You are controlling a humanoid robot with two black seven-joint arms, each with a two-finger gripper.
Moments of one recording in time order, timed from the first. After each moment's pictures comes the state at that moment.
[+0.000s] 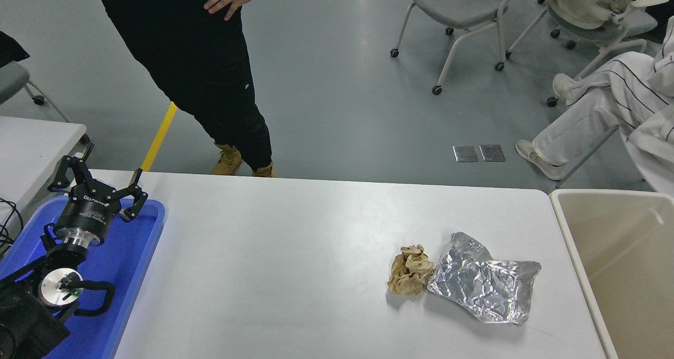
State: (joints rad) left arm -0.55 0.46 -0.60 -0.39 -0.23 -0.70 -0.59; right arm 0.91 -1.57 0.15 1.37 -0.72 0.34 0.03
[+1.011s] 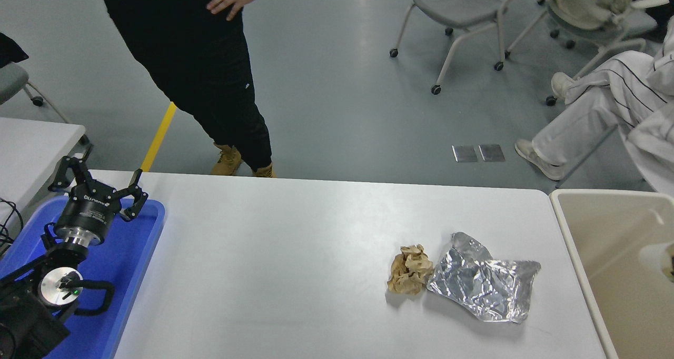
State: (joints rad) left arm -0.55 0.46 -0.60 -0.39 -0.23 -0.70 -0.59; right arm 0.63 -0.82 -0.06 0.67 -0.43 -0.13 0.03
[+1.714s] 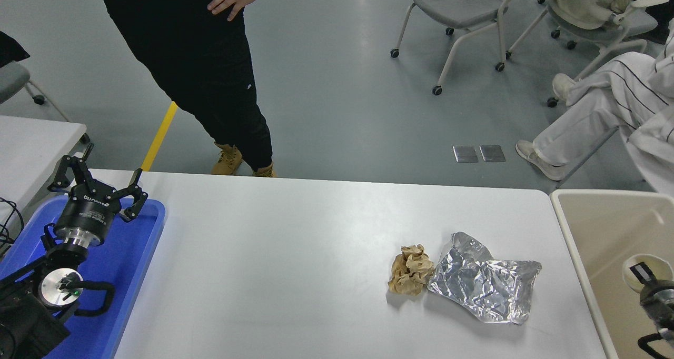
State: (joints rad) left arm -0.55 0.46 -0.60 -0.39 -0.23 -0.70 -0.59; right arm 0.58 -0.31 -0.06 0.00 -0.38 -0.15 0.03
